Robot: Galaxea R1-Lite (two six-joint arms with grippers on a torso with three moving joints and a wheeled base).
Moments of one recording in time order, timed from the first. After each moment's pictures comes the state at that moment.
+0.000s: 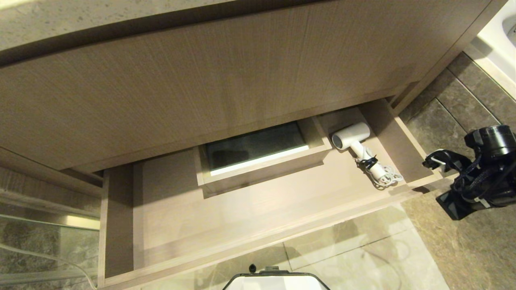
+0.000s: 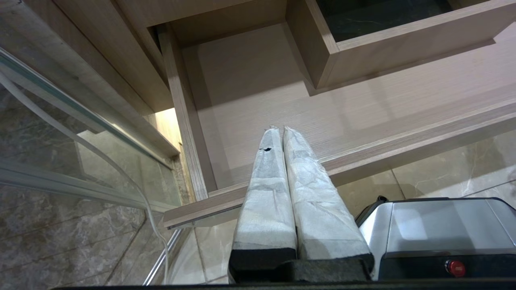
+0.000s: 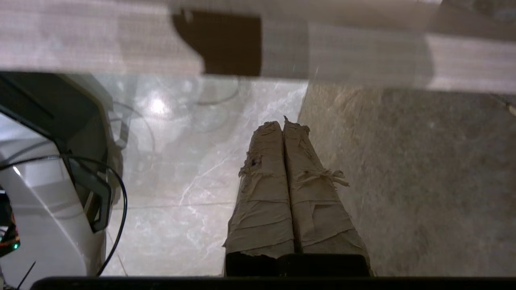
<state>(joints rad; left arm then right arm) 0.00 0.00 0.00 0.00 0.00 0.00 -0.12 1.70 -0.90 0.10 -0.12 -0.53</state>
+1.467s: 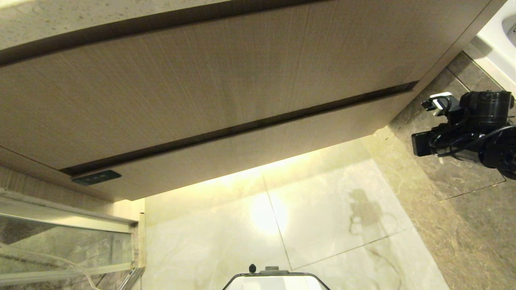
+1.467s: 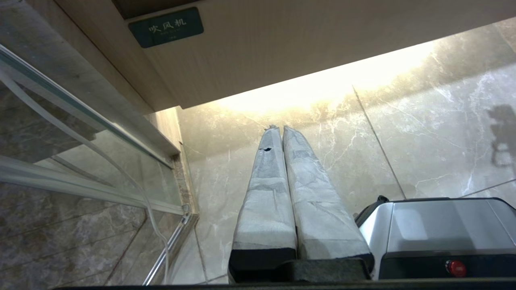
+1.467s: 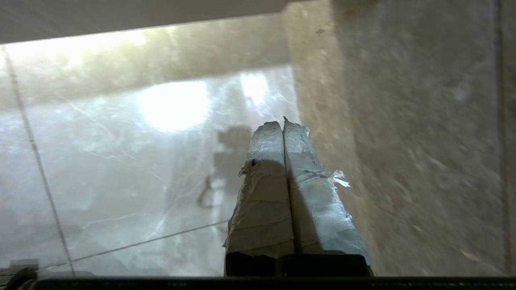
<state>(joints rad) 0.00 0.00 0.00 0.00 0.00 0.00 -0.05 1.79 -1.01 -0.45 -0.10 -0.24</state>
